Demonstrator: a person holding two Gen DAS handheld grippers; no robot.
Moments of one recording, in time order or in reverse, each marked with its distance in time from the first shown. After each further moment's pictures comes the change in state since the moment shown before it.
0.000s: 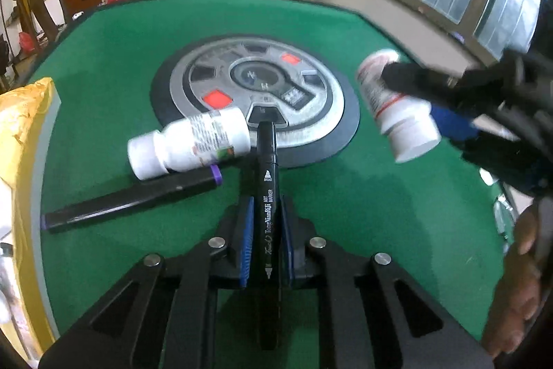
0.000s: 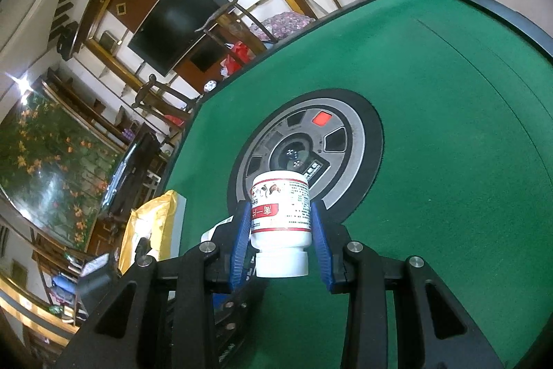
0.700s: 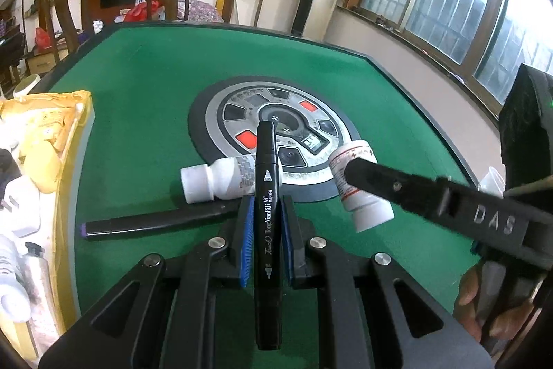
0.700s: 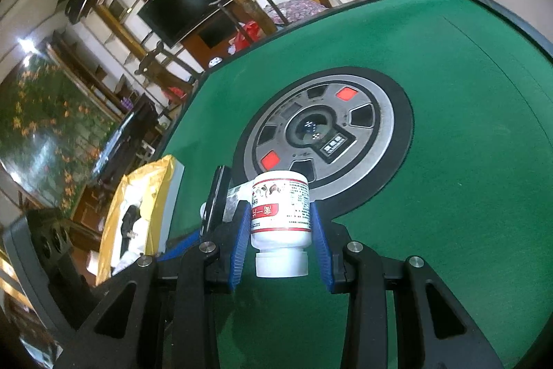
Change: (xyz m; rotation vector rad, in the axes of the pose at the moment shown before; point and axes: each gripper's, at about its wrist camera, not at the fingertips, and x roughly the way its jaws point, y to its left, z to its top) left arm -0.022 0.026 0.006 -0.077 -0.127 0.002; right arm 0.022 0.027 -0.023 -0.143 0.060 -0.033
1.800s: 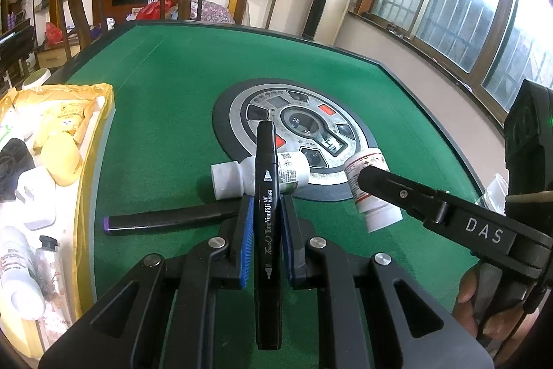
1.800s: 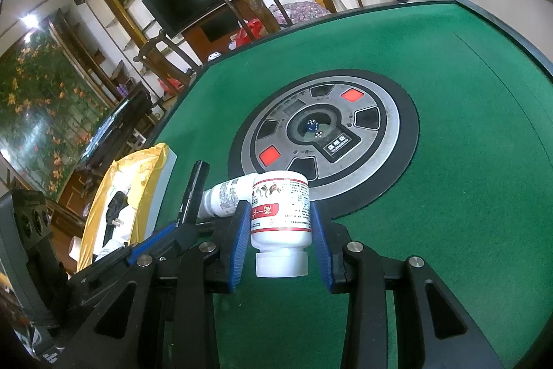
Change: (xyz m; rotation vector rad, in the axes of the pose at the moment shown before) left arm -0.005 0.016 -0.006 -0.034 -0.017 0.025; right arm 0.007 0.009 -0.007 -0.047 -0.008 -0.043
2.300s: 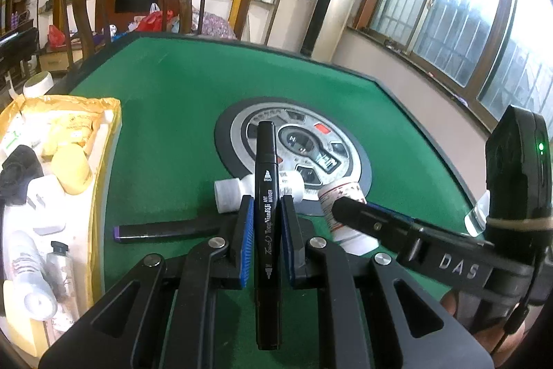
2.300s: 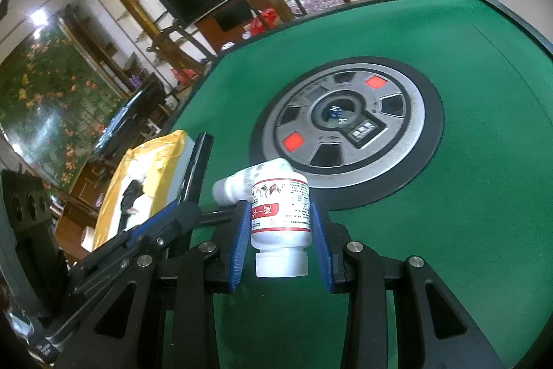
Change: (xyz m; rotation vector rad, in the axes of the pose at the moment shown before) left arm -0.018 0.004 0.007 -0.020 -0.060 -0.017; right arm 0.000 0.014 -0.007 -0.026 0.034 0.063
